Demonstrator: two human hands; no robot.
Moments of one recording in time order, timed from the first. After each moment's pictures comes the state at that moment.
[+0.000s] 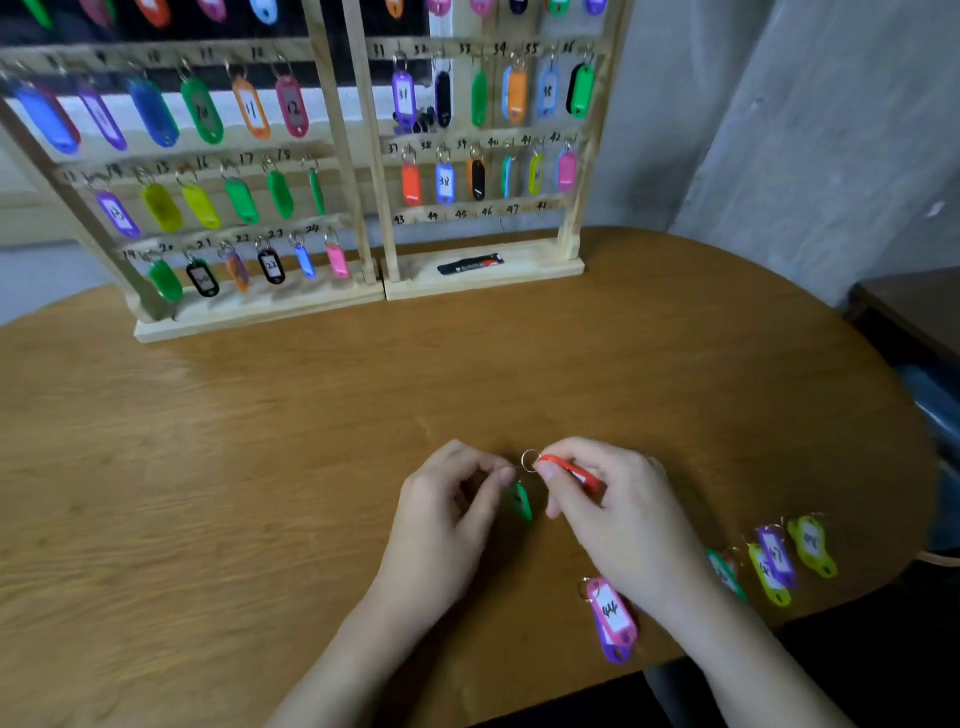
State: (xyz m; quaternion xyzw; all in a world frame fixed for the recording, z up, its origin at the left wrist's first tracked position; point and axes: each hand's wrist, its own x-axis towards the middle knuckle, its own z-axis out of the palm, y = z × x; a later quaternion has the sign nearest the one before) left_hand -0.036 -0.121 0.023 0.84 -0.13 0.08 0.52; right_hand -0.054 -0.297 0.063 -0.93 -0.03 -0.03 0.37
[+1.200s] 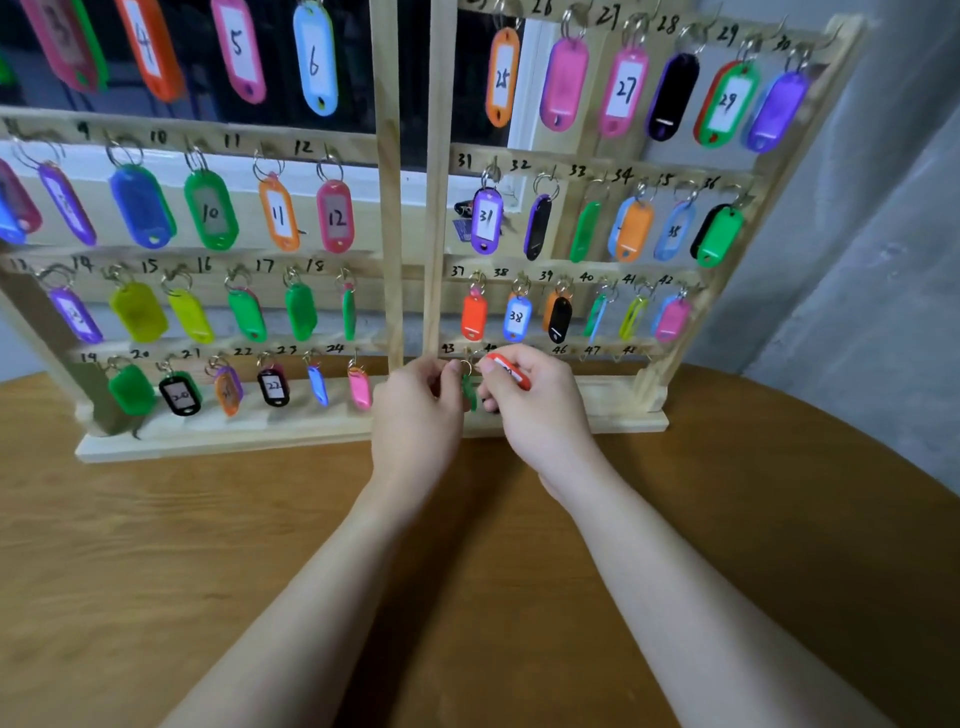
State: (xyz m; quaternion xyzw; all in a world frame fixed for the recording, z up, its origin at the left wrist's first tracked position) left_hand 0.264 -0.086 0.035 0.83 0.06 0.26 0.48; right_hand 0.261 -0.205 0.070 -0.80 -0.06 -0.08 0.60
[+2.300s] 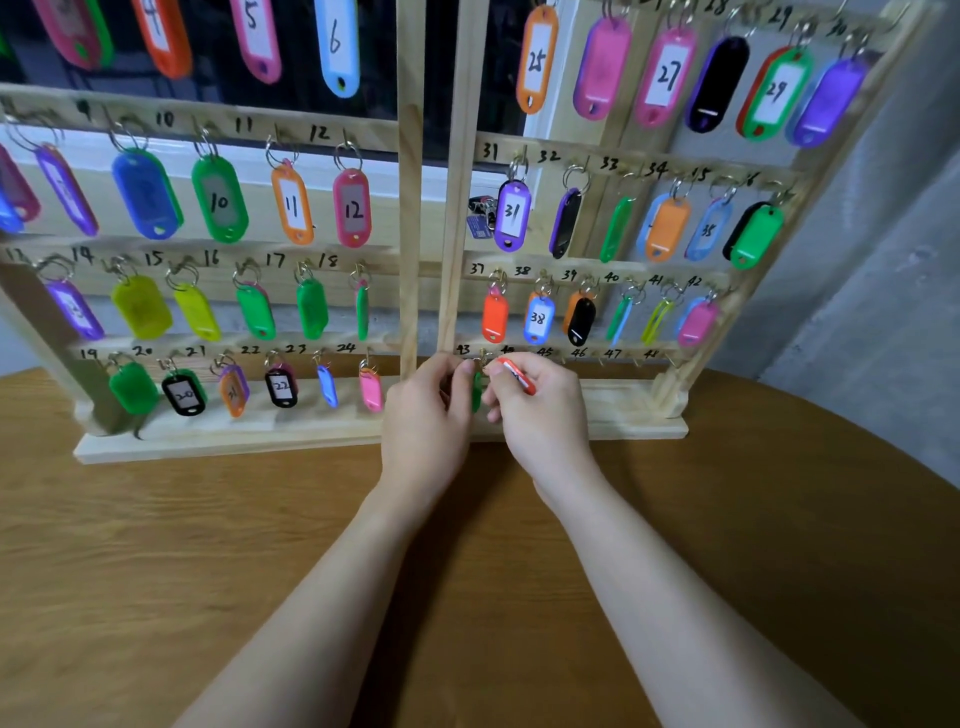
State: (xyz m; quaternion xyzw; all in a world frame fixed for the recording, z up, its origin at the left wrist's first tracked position) left_hand 0.276 -0.077 0.014 0.81 -0.01 0.29 0.51; right_hand 0.273 -0.190 0.053 -0.79 -0.02 -0.10 0.60
